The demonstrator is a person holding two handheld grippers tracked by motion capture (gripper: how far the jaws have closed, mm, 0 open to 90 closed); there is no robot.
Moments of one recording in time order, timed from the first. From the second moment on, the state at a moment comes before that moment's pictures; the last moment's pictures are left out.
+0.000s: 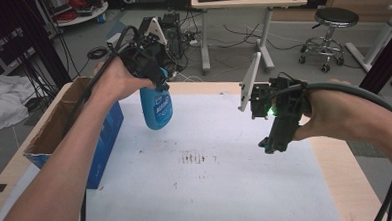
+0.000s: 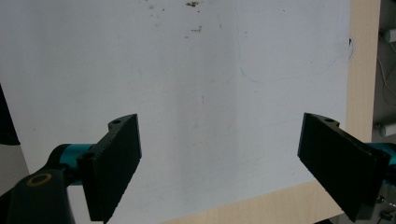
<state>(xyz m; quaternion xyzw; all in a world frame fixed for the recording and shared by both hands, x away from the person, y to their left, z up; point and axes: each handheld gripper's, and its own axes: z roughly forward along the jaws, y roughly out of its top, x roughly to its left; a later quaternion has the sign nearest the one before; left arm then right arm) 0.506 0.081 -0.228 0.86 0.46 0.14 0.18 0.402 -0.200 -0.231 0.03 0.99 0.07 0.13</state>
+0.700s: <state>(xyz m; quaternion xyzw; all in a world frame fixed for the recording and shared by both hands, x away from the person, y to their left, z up) 0.484 0.123 -0.134 0.87 0.44 0.14 0.19 0.399 -0.204 -0.228 0.04 0.99 0.07 0.13</state>
